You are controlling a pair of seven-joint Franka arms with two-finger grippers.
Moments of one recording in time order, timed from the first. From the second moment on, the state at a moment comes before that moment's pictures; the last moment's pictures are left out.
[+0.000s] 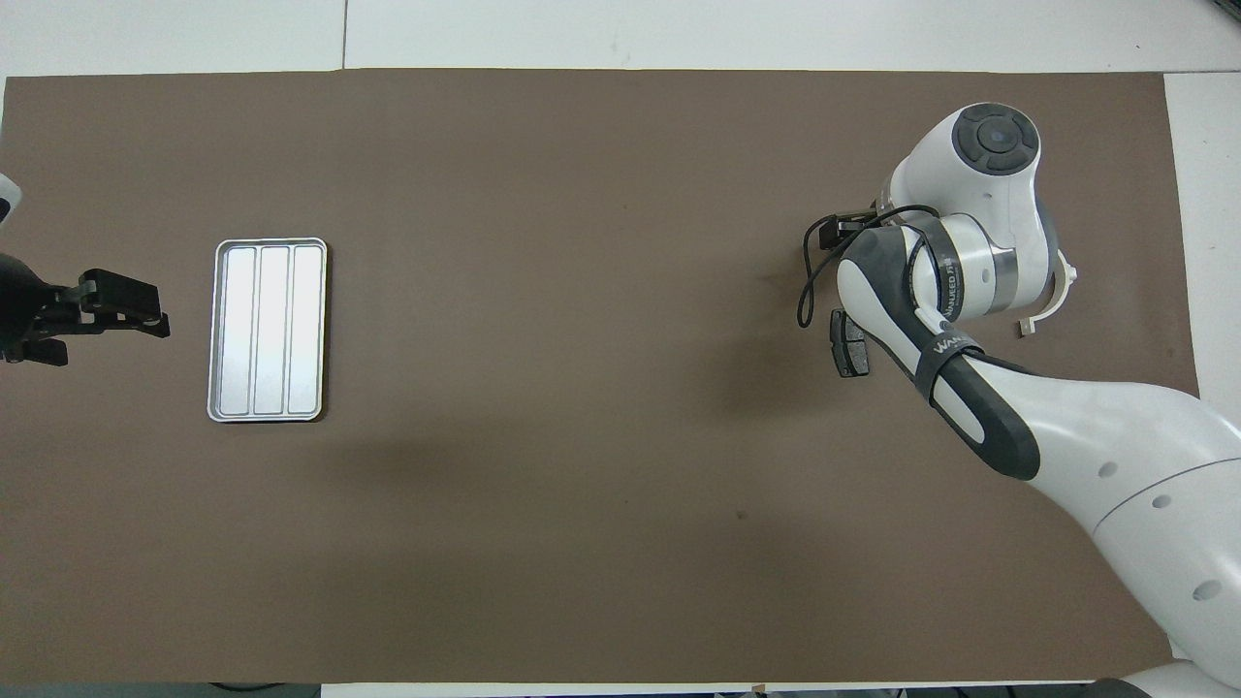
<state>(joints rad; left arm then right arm) -0.03 -0.04 0.03 -1.74 -0.02 1.63 -0.20 0.07 0.60 0.05 -1.61 -0.12 2.22 0.19</state>
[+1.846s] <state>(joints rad) -0.03 -0.04 0.03 -1.74 -0.02 1.63 -0.20 0.08 0.57 0.06 -1.45 -0.12 1.95 0.24</state>
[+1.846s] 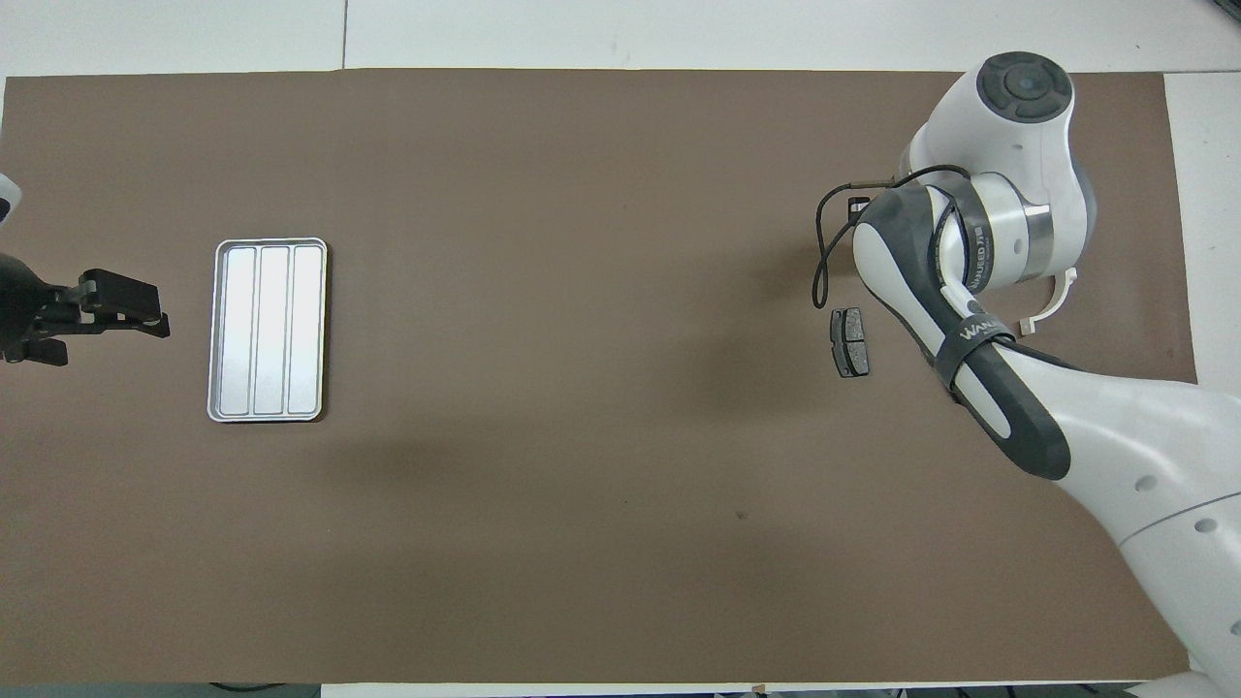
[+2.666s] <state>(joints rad) -0.03 -0.04 0.03 -1.74 -0.02 1.63 -0.20 0.48 0.31 0.10 -1.31 0.00 1.59 0.89</state>
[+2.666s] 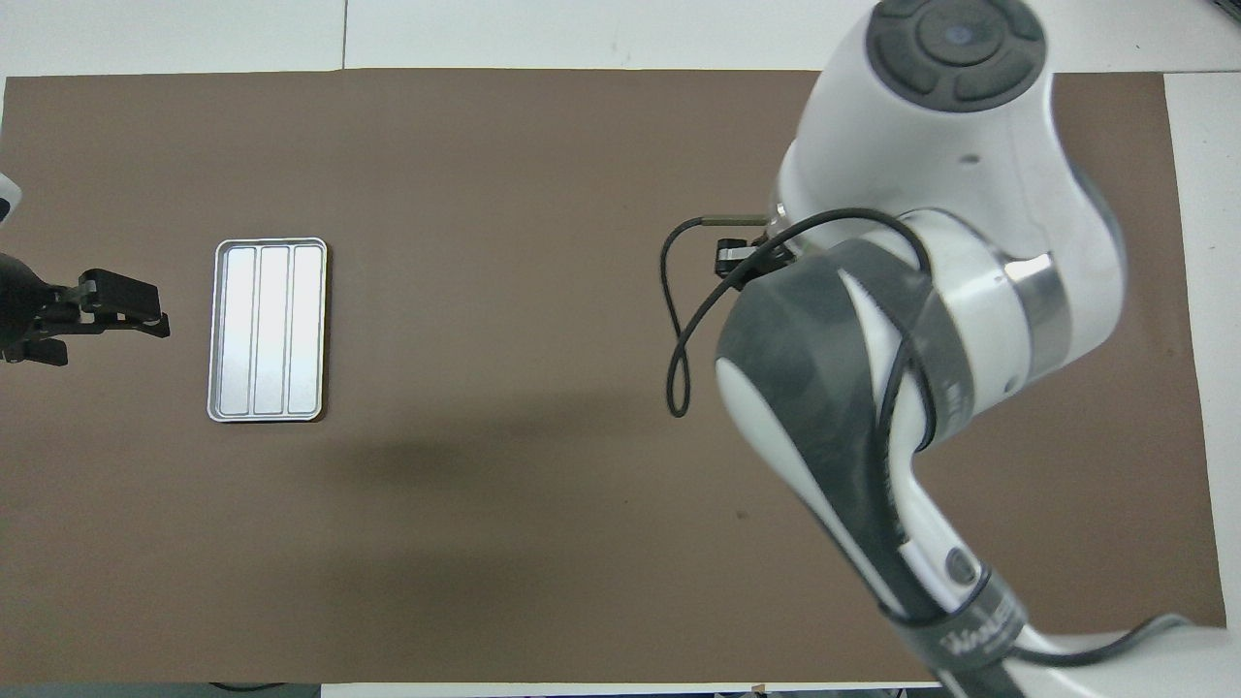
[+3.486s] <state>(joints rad) -0.03 -0.04 0.03 -1.74 -0.02 1.63 -0.20 0.65 0.52 0.11 -1.49 -0.03 2.05 1.34</state>
